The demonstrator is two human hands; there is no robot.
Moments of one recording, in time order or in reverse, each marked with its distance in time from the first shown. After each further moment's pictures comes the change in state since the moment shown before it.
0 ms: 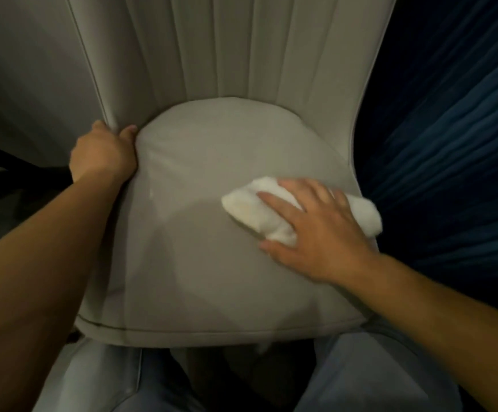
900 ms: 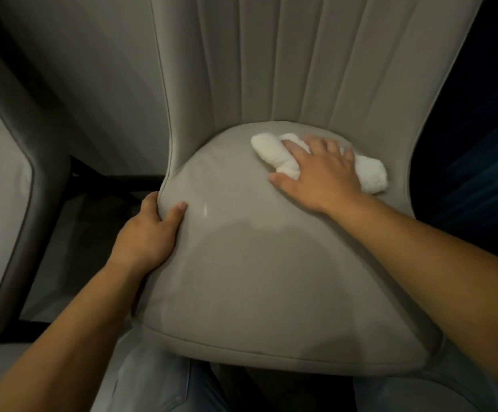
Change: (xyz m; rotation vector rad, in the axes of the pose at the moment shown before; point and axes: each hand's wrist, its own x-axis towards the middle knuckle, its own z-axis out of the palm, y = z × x) left_hand -0.098 -0.068 -0.033 -0.191 -0.297 0.028; right_hand 0.157 -0.006 0.007 -0.054 0.023 0.182
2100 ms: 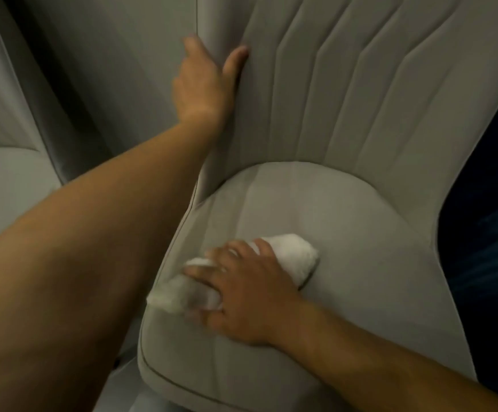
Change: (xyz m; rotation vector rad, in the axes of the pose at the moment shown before) left_hand 0.165 0.189 -0.082 -0.203 0.675 0.284; right_hand -0.075 -0.129 0.028 0.278 0.078 -0.688
